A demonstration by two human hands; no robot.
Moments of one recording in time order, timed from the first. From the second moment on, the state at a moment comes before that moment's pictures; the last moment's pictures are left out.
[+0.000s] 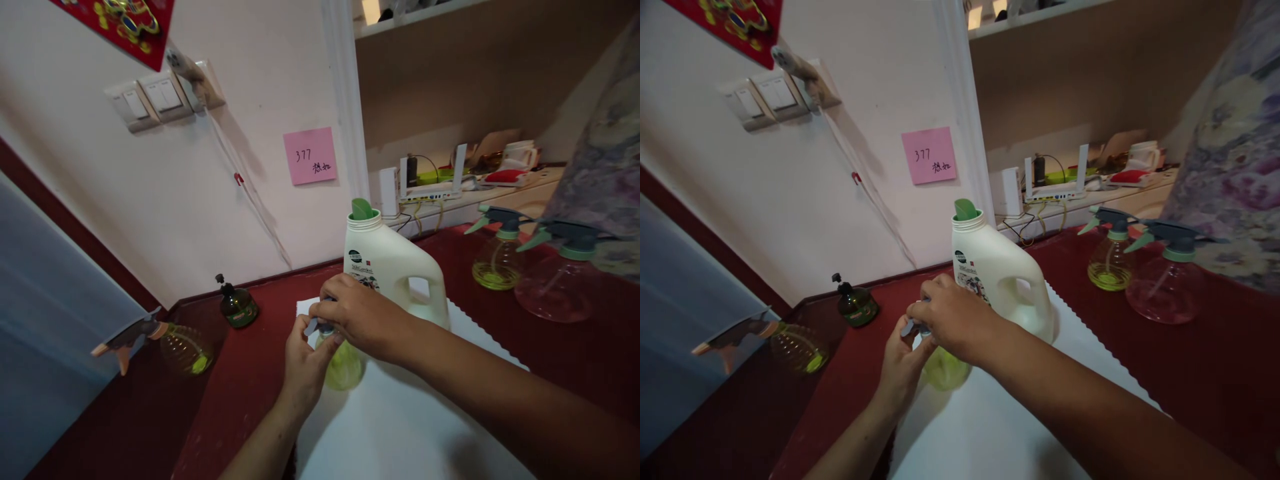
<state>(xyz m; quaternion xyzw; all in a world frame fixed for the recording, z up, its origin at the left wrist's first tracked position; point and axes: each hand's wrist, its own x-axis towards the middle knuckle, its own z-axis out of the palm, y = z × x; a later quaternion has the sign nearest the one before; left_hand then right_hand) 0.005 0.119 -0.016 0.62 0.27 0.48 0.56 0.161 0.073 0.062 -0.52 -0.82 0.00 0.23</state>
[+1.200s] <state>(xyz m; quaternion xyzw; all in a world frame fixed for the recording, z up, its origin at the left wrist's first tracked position) 0.000 0.125 -0.012 0.64 0.25 0.41 0.60 0.158 0.070 0.067 -0.52 -0.83 0.00 0.21</state>
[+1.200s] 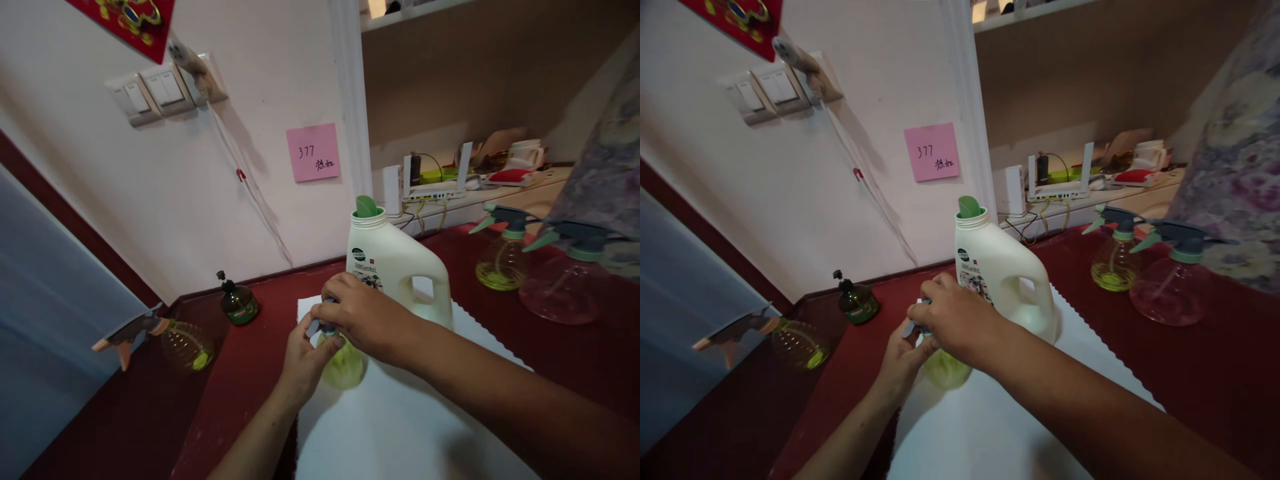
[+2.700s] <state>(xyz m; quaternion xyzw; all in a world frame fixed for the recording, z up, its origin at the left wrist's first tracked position) -0.008 0.130 -0.026 0.62 0.19 0.41 0.64 0.157 0.071 0.065 -0.52 -0.83 -0.03 0.21</state>
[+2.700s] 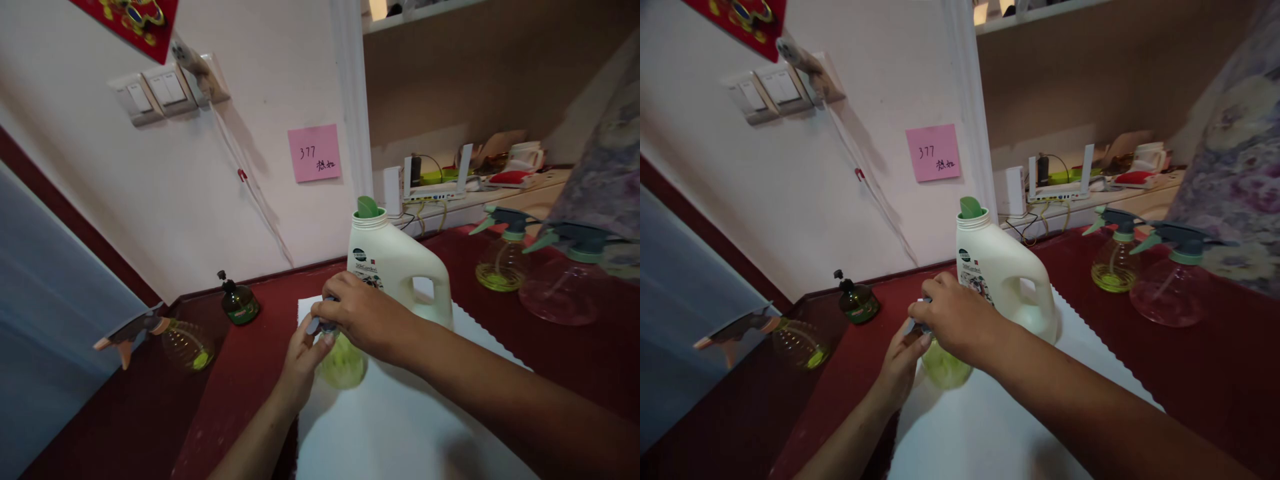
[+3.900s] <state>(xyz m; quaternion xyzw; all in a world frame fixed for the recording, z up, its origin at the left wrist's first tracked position) -0.003 0.121 -0.018 0.62 0.23 0.43 0.61 0.157 0.067 0.068 -0.52 -0.83 -0.03 0.18</state>
